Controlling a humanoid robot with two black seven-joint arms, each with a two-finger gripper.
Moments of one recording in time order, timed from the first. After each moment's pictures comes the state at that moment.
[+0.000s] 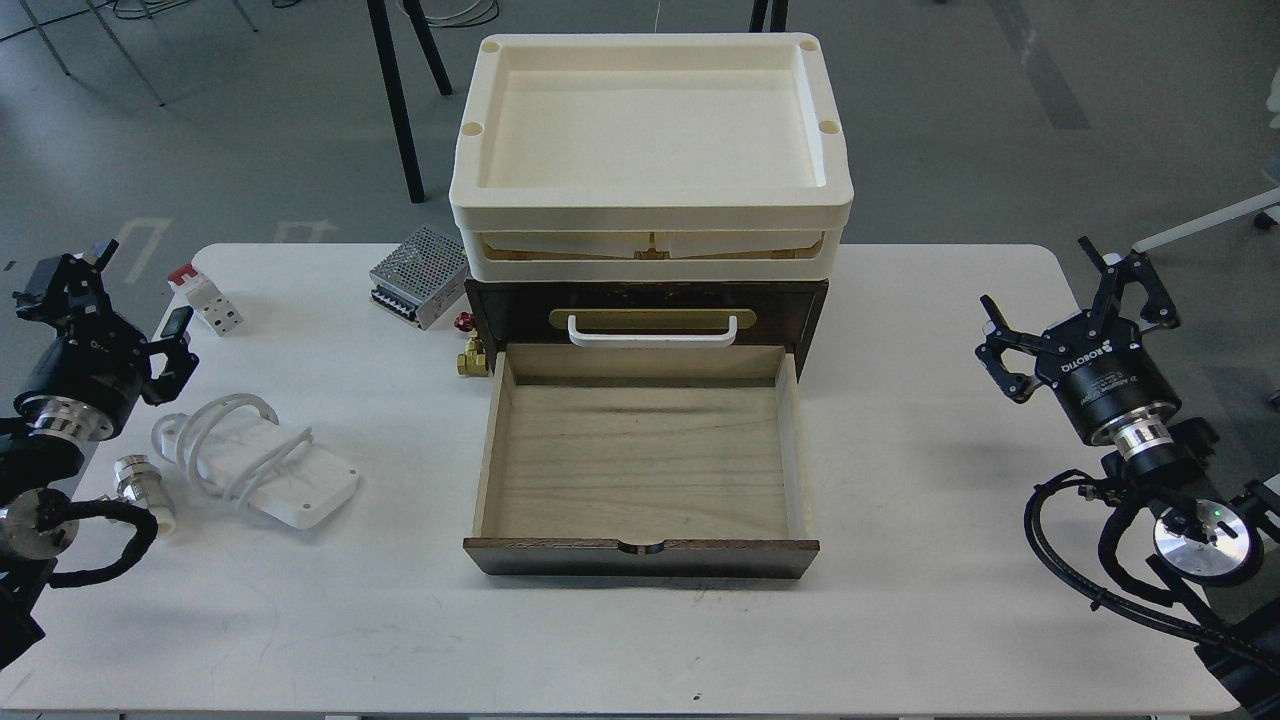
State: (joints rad) left arm -0.49 0.52 -0.76 -0.46 0.11 -0.49 -0.49; right arm 0.27 -0.46 1.05 1.05 0.02 0.41 0.27
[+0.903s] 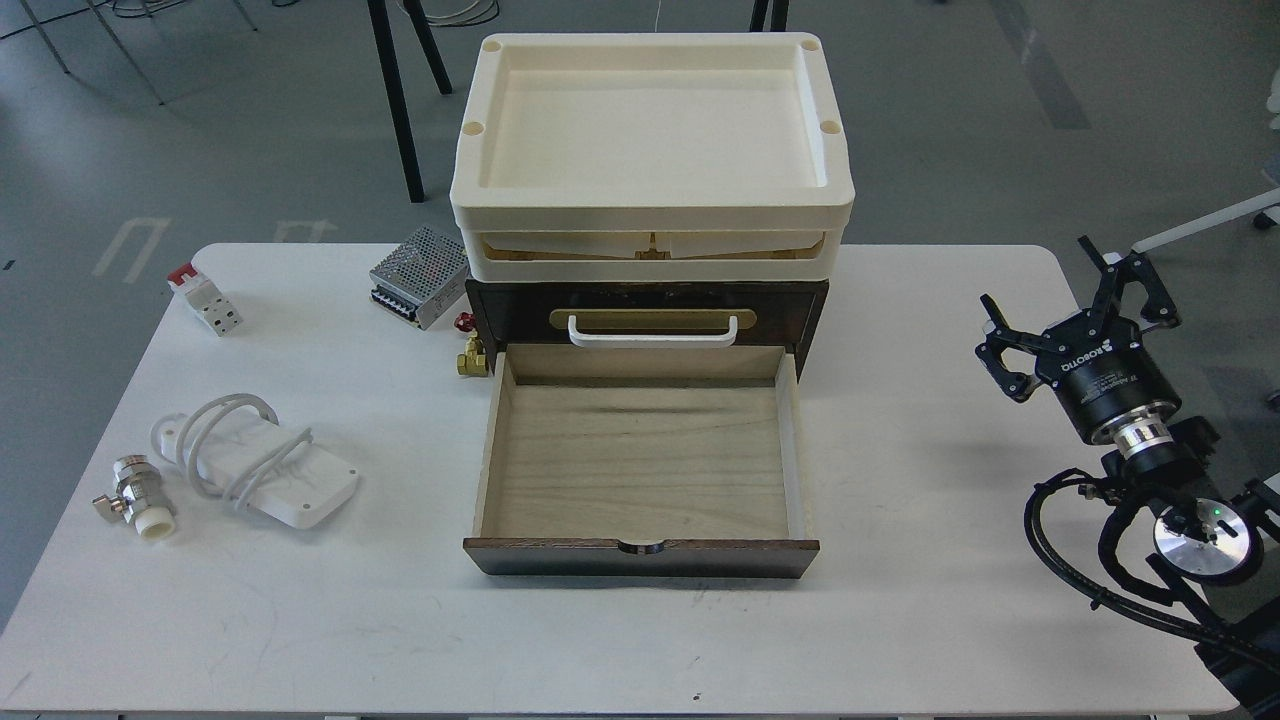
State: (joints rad) left arm -0.84 0.91 -0.75 -0.48 0.80 -0.49 -0.49; right arm 0.27 -0.46 1.05 1.05 0.02 0.41 0.27
